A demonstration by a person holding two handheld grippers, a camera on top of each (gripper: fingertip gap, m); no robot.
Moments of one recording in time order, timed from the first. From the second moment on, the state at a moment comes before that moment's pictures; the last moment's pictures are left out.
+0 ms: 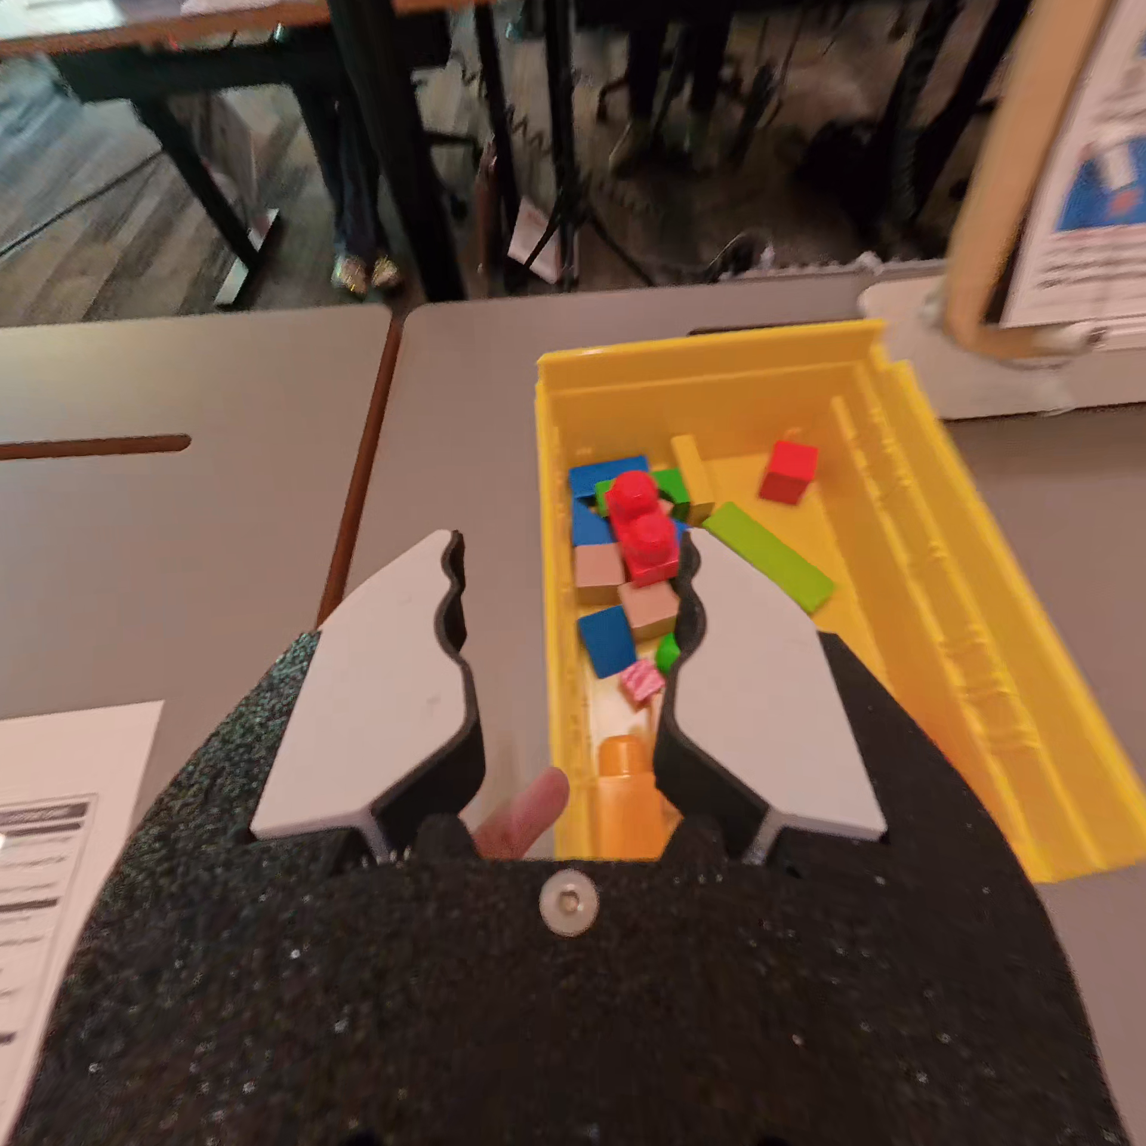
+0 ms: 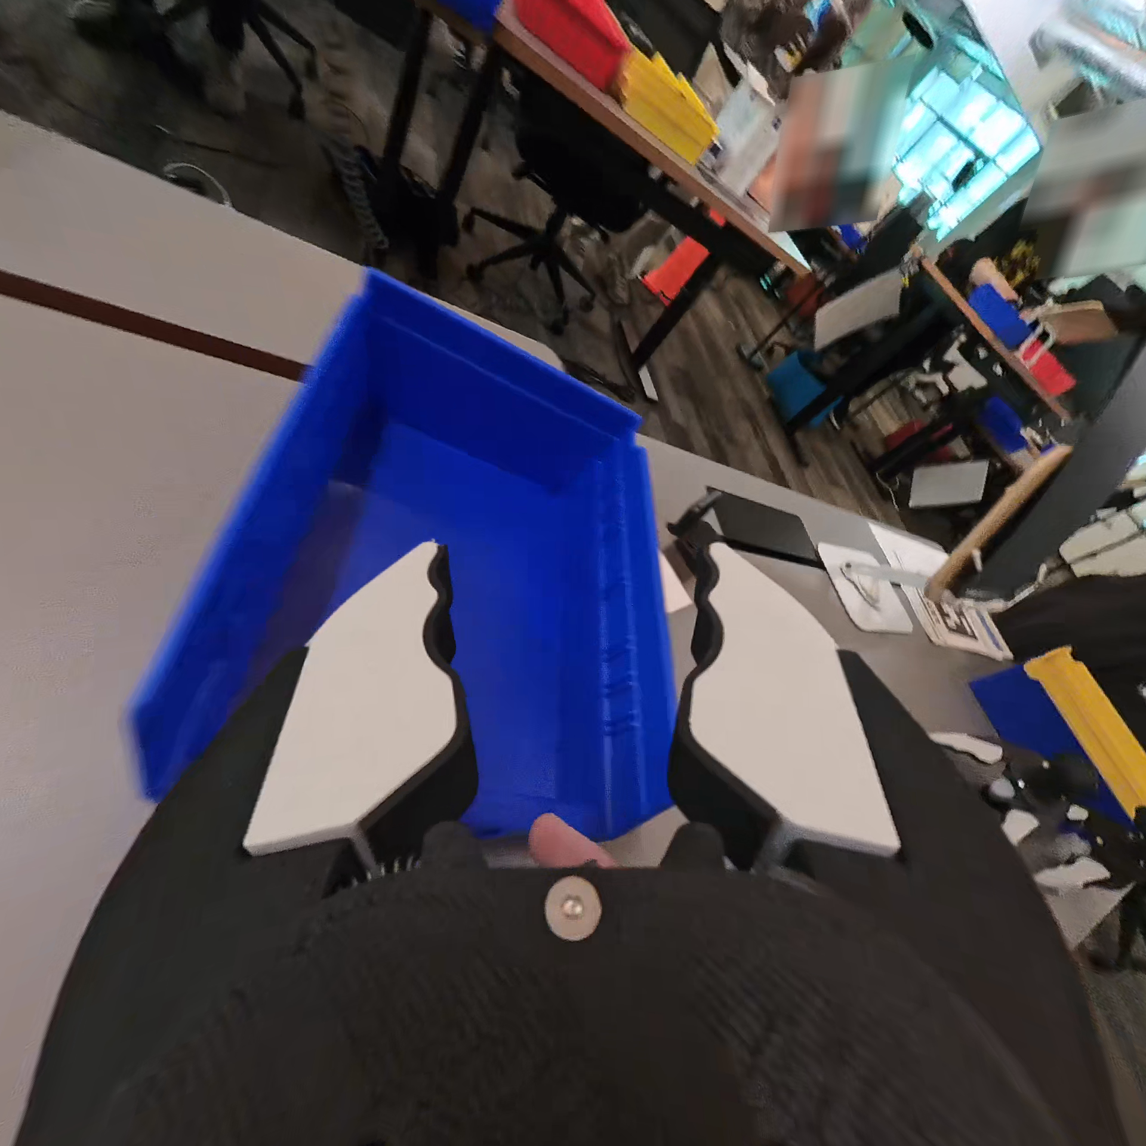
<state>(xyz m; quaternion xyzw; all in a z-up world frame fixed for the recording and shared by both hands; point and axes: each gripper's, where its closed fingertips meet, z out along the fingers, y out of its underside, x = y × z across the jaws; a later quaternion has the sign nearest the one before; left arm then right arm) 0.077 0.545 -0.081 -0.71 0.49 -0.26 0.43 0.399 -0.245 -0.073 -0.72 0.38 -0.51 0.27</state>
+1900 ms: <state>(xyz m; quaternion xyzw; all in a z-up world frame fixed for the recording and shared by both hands) 0.112 -0.010 -0.124 -0.45 0.59 -0.65 0.14 0.244 0.002 -0.167 -0.77 0.28 -0.47 0.33</state>
